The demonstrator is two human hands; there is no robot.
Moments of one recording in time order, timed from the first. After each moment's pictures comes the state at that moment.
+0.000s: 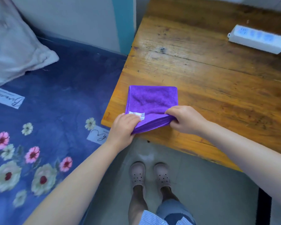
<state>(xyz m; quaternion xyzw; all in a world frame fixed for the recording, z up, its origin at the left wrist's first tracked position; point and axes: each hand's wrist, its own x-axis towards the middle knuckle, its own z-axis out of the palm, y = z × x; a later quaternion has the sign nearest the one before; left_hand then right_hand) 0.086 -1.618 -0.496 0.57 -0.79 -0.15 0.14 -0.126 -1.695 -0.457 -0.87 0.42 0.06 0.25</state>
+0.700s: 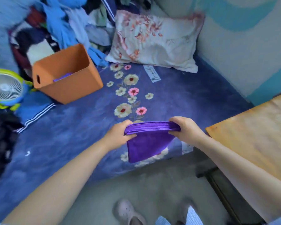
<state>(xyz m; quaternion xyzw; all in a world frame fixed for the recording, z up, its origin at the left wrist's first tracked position) 0.221 -1.319 -0.353 0.87 -0.33 -0.24 0.29 0.110 -1.539 -0.379 -0.95 0.09 0.01 0.31</state>
